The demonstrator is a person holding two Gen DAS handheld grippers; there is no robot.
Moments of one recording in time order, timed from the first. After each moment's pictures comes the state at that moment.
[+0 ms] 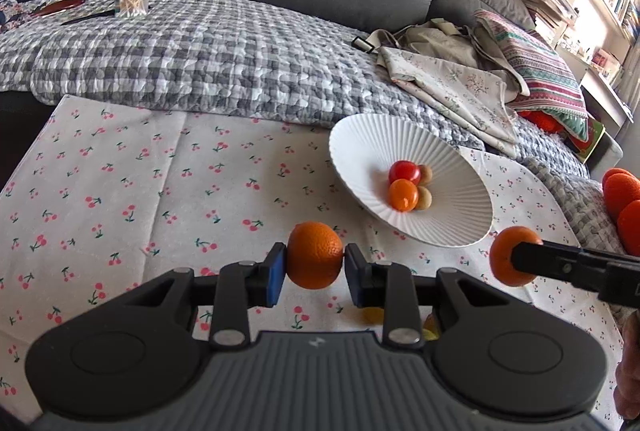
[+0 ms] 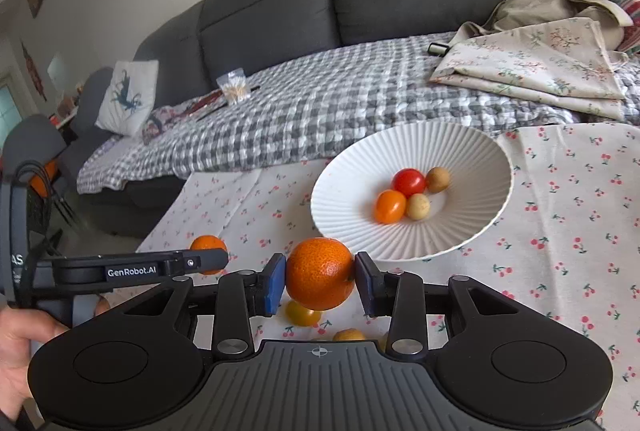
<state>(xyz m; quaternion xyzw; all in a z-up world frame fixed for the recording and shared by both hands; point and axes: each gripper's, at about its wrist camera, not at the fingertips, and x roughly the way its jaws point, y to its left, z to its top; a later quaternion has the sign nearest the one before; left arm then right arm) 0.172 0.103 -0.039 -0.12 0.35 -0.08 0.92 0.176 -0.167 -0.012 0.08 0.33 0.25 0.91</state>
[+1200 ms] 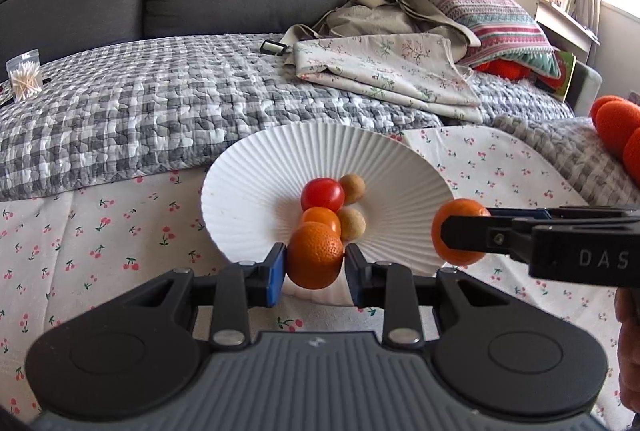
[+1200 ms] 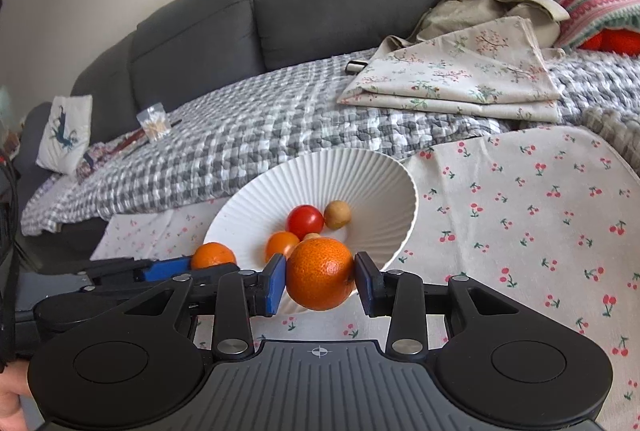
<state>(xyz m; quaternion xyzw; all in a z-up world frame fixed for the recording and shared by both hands) 0.232 0.000 -0.053 0.00 0.32 -0.14 0.94 0.227 -0.200 -0.038 0.09 0.32 0.16 0.93</state>
